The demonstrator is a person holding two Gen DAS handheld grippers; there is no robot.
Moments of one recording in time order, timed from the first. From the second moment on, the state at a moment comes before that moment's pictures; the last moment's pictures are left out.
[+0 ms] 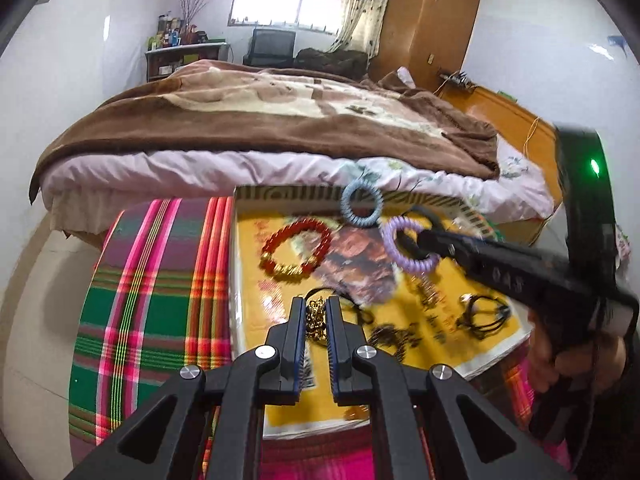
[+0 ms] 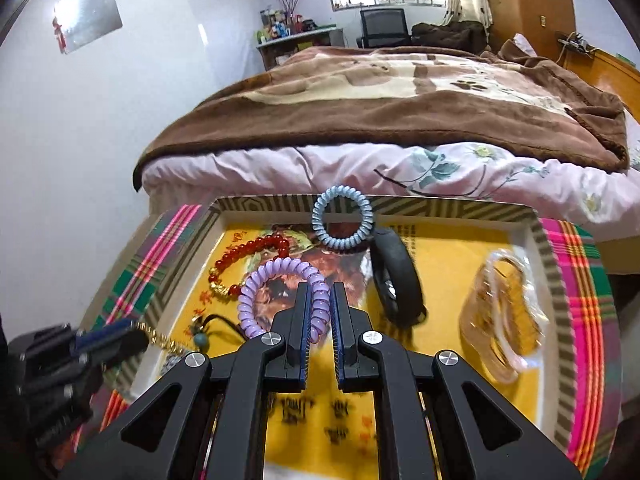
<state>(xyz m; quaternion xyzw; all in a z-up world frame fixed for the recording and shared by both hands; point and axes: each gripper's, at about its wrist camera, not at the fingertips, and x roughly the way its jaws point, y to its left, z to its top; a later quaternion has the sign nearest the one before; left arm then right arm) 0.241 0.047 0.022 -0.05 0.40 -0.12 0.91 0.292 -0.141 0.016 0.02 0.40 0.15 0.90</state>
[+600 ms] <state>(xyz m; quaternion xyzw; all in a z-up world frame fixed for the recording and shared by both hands) 0.247 0.051 -0.013 -0.04 0.44 -0.10 0.89 0.321 -0.116 -0.011 -0.03 0.45 0.13 0.88</state>
